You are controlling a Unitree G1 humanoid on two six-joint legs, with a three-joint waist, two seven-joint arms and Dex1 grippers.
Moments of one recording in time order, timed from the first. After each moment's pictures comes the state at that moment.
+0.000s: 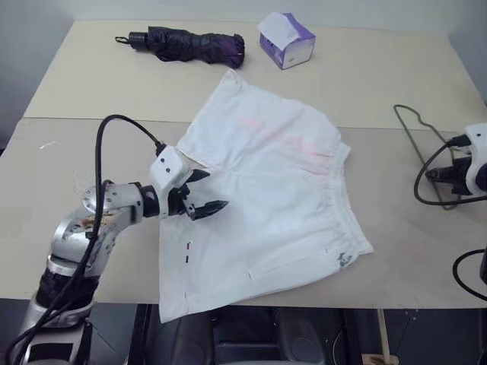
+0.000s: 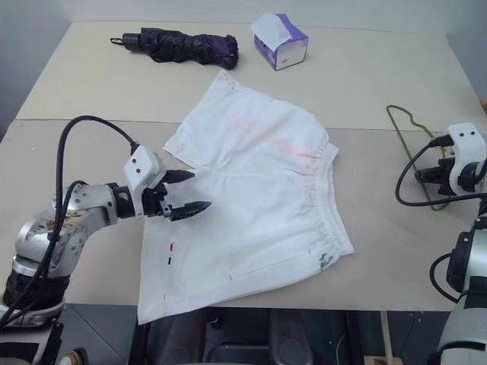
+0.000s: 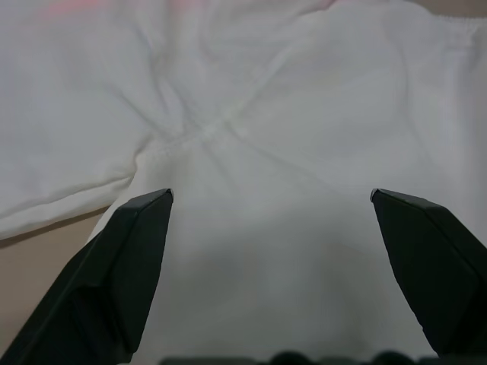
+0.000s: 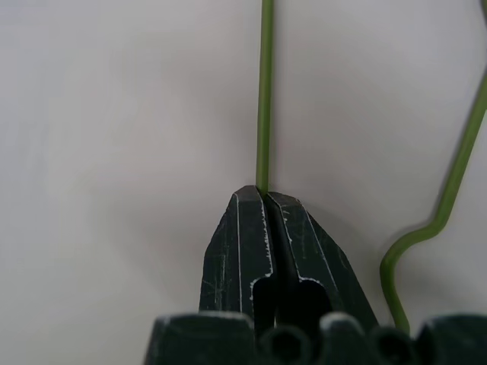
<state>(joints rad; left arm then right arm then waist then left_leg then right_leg) -0.46 0.64 0.02 -0.35 -0.48 0.80 -0.79 -1.11 -0.97 -0.03 1.20 -0.08 0.51 0.93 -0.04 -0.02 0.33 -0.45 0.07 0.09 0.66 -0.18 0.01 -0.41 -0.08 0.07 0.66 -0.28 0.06</state>
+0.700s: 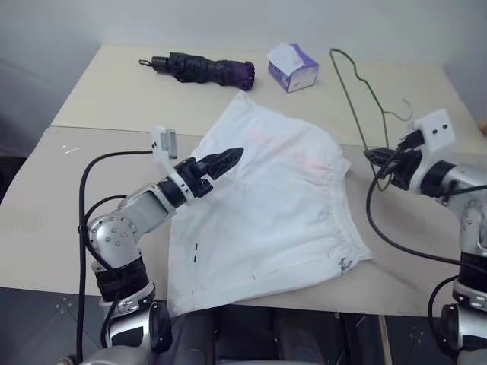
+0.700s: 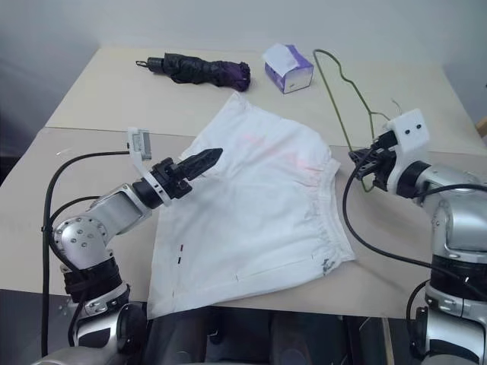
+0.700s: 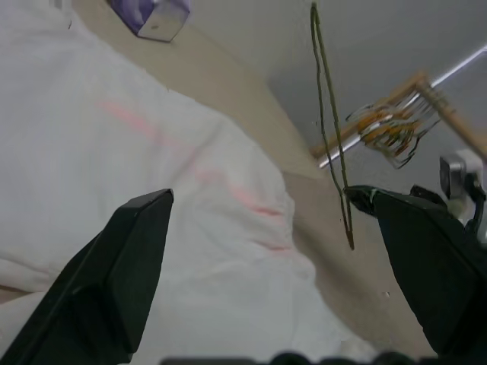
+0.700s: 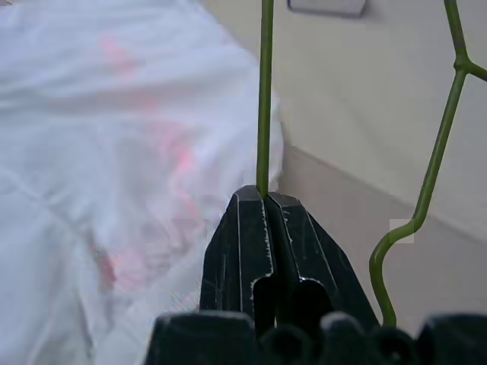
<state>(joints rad) -0.55 0.09 0.44 -0.28 -1.07 1.18 -0.16 -0.49 -0.71 -0.29 -0.26 0.29 0.86 0.69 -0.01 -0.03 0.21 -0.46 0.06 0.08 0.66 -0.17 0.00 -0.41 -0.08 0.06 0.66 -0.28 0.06</state>
